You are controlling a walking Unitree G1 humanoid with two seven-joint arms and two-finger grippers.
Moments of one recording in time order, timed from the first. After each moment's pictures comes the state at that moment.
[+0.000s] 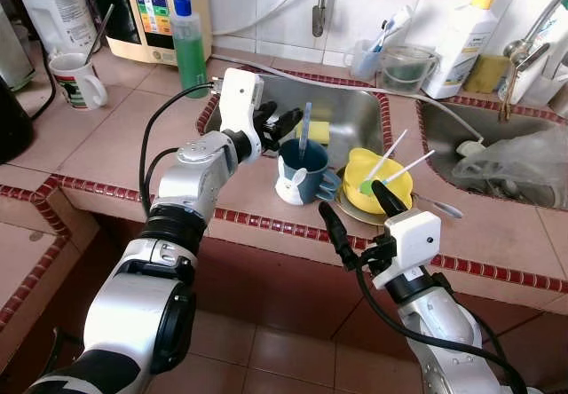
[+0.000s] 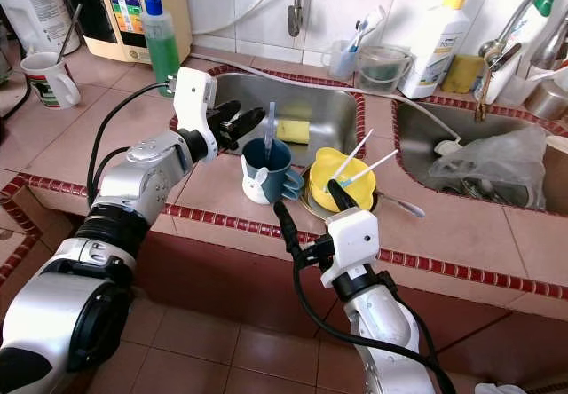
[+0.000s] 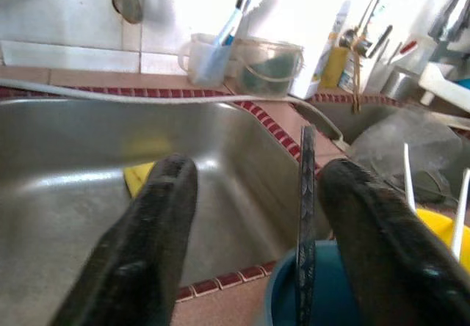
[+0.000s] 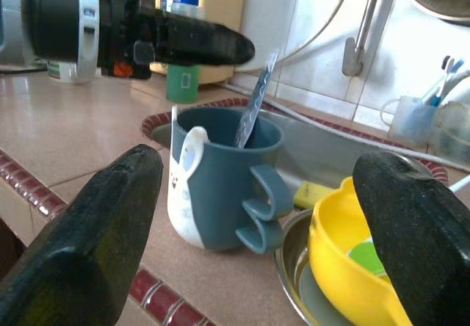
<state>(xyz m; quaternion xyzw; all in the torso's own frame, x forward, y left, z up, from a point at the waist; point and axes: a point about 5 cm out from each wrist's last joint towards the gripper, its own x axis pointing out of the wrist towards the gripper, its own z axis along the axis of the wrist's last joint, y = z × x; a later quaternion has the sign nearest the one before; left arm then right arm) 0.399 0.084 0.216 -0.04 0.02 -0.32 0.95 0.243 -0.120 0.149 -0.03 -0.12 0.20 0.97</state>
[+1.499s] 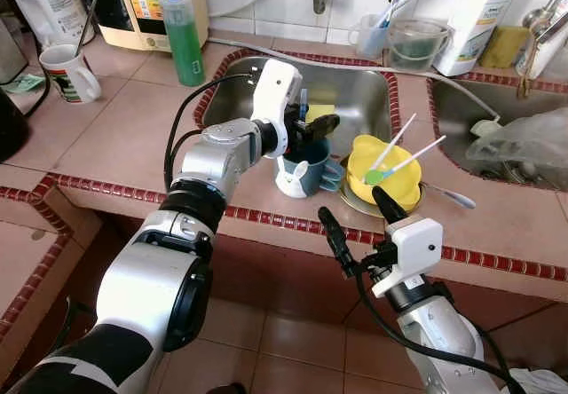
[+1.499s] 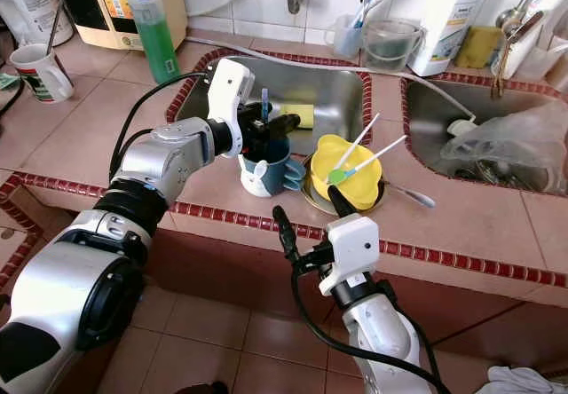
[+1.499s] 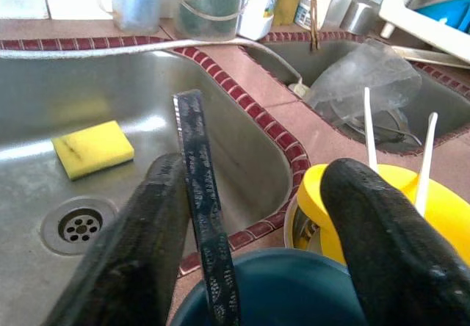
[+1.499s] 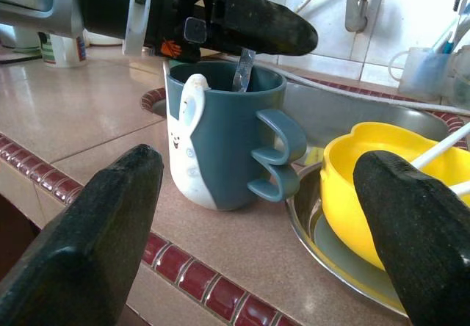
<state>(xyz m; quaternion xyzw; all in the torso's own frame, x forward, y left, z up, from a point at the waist) 0.401 0.049 0.234 -0.02 0.06 -0.39 0.92 0.231 -0.118 0.146 -0.02 -0.11 0.19 0.97</state>
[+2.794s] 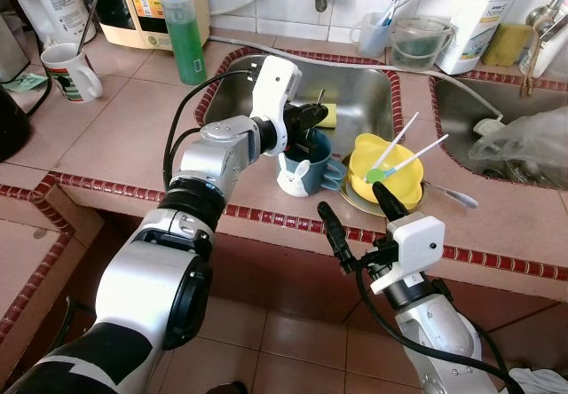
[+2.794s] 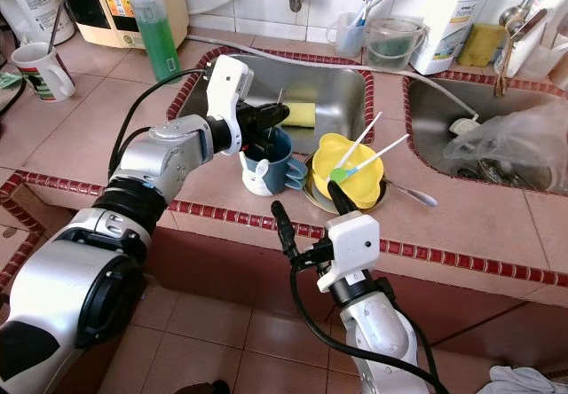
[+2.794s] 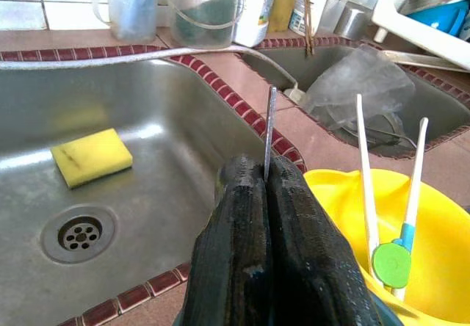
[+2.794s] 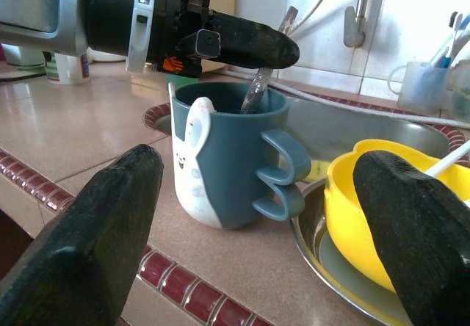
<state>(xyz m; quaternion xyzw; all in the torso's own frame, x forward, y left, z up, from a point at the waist) 0.401 0.050 0.237 -0.01 0.05 -0.40 0.92 0.232 -0.114 0.152 -0.01 -0.13 0.19 0.97</state>
